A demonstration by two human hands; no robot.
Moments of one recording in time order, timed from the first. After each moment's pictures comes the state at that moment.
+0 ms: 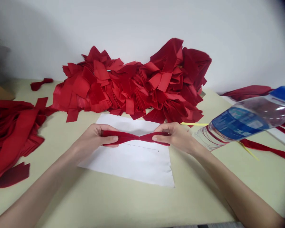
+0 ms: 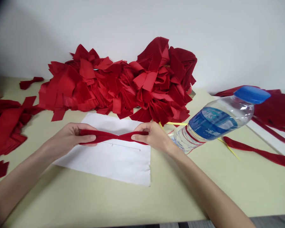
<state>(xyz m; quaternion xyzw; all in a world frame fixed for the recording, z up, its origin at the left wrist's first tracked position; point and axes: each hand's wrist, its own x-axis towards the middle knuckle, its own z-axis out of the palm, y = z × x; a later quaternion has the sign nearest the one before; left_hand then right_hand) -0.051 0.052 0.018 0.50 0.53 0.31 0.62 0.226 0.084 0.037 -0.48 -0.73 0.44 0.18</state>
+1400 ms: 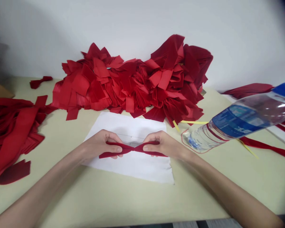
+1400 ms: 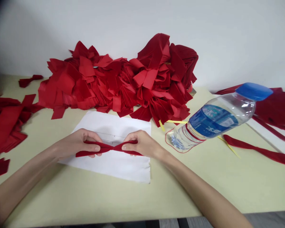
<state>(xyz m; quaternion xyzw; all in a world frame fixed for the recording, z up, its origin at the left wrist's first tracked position) -0.044 0.049 0.014 0.55 0.48 0.17 0.66 0.209 0.071 0.012 -0.45 -0.67 0.58 0.12</state>
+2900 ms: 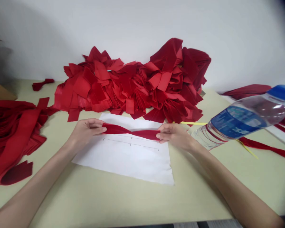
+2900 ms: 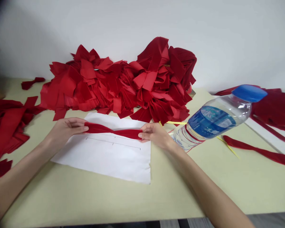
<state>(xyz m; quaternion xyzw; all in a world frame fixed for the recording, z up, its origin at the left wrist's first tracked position) -0.079 0.070 -0.008 0.44 0.64 0.44 0.46 0.241 0.095 0.006 -0.53 -0.56 0.58 0.25</state>
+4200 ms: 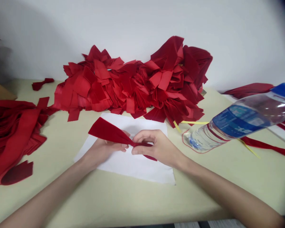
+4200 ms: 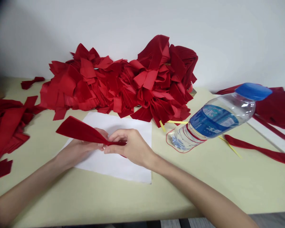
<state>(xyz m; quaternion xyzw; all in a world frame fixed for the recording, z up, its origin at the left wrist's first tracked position) -0.023 0.033 0.003 0.48 0.48 0.39 0.62 0.170 0.050 0.035 -0.40 -0.68 0.56 0.25</state>
